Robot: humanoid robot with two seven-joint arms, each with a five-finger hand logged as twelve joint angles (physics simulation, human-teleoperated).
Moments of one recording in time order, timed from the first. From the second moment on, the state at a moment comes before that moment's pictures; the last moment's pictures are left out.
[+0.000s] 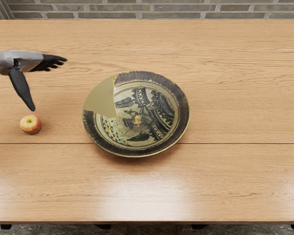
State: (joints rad) left arm -1.27 0.85 -0.13 -1.03 0.81 -0.61 -0.04; right arm -0.02 0.00 -0.14 0.24 0.07 0.11 -0.05
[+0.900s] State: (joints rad) left arm -1.24 0.96 -0.29 -1.47 0.83 -0.61 0.61; right arm -0.02 0.00 -0.14 0.25 0.07 0.11 -0.05
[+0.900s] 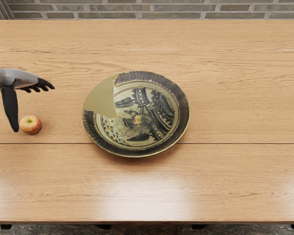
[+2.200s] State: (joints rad) left arm -1.01 0.94 -0.28 -1.62 1.28 -0.29 0.61; right arm -0.02 0.00 -0.14 0.25 0.07 0.11 -0.05
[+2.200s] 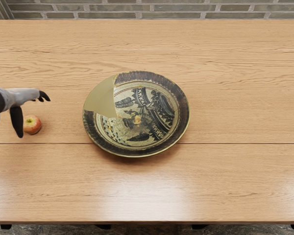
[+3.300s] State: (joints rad) left arm -0.87 0.85 -0.21 -1.54 1.45 -0.02 0.61; right arm -0.02 0.00 -0.14 0.25 0.07 0.11 -0.05
